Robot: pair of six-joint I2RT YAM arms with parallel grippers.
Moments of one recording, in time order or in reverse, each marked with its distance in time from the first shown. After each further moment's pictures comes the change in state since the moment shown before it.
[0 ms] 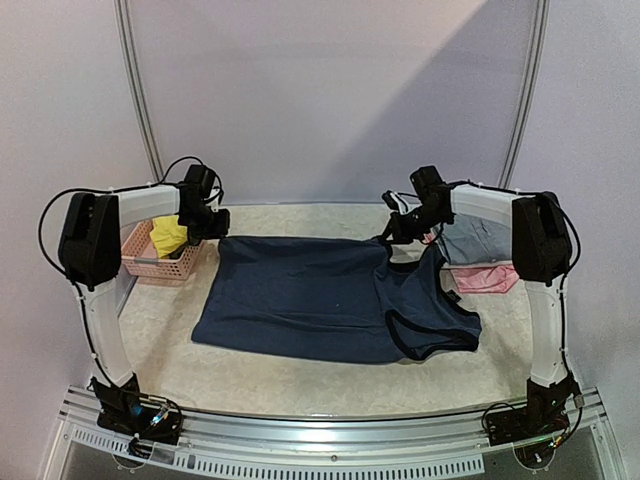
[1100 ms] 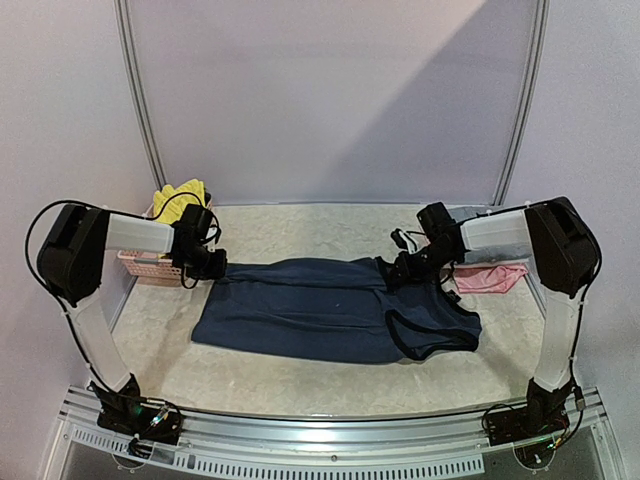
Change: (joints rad) left arm -0.048 -0.188 -0.482 0.224 0.006 -0.050; right arm 0.047 -0.220 -0.538 0.248 0.050 0.078
